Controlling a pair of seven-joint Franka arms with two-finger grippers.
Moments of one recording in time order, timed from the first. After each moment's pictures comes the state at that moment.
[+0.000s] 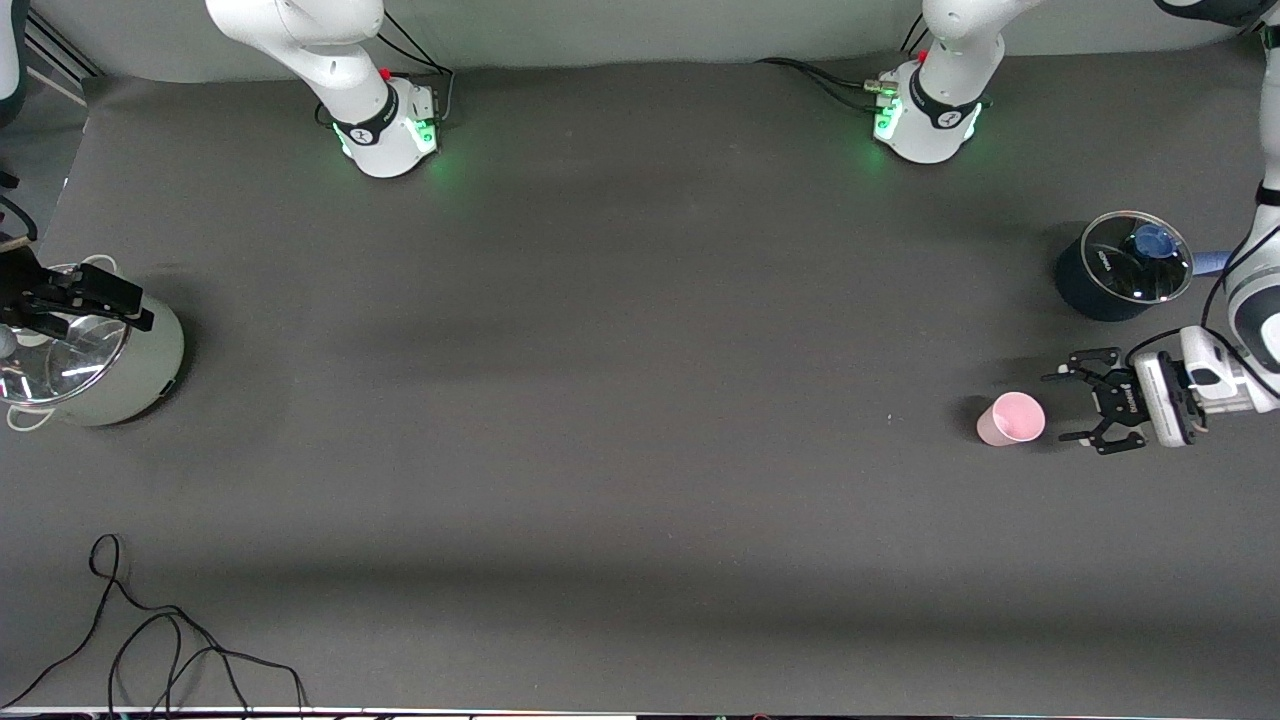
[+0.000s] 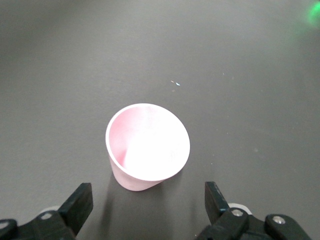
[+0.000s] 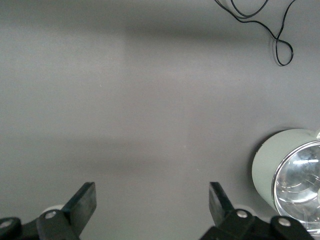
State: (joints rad) left arm 0.53 0.62 -0.14 -1.78 -0.65 1.94 2.04; right arm -0.04 0.06 -0.04 -1.54 0.01 1.60 -0.14
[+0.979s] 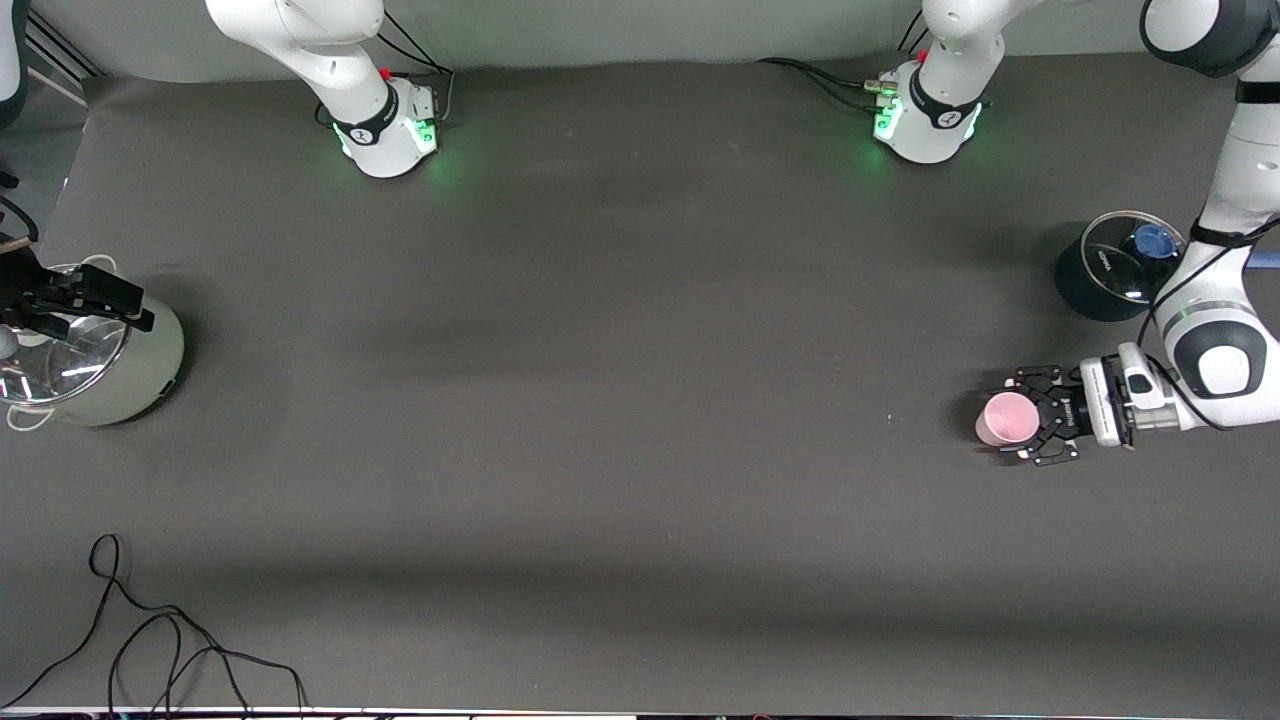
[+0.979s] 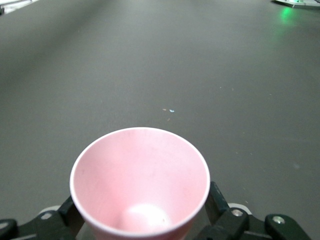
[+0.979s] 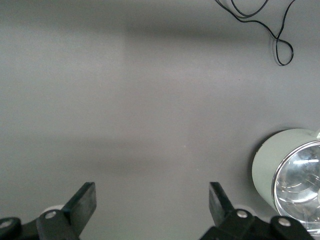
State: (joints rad) left arm 0.52 0.76 -0.20 -1.76 -0.82 1.94 2.37; right arm -0.04 0.06 -0.04 -1.54 0.01 1.60 -0.14
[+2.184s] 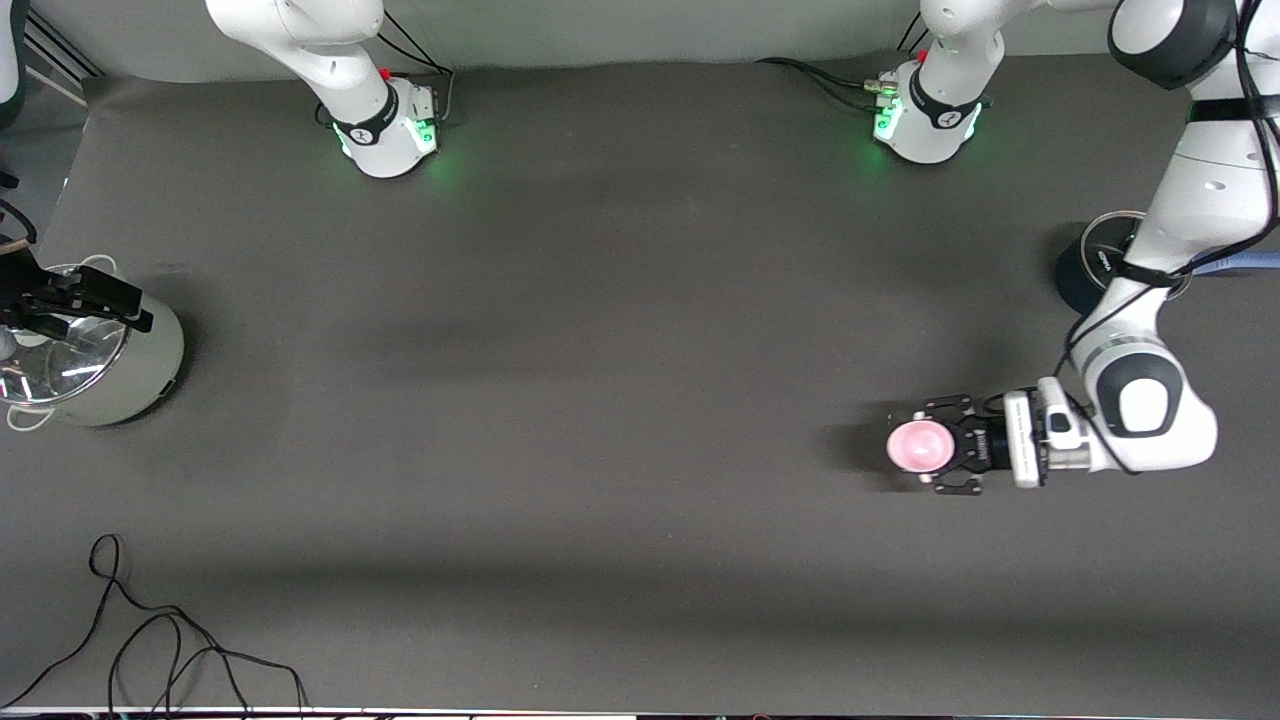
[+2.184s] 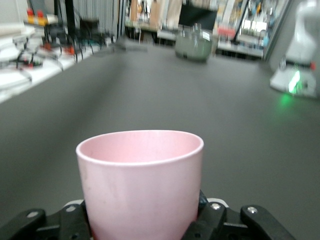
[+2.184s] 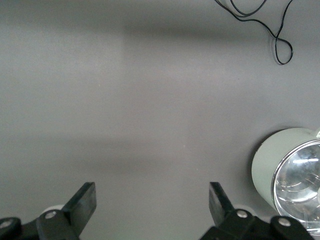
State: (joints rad) left arm 0.41 0.81 -0.44 -1.65 -1.03 1.95 2.11; right arm -0.04 0.06 -0.05 -1.54 0.01 1.60 -0.14
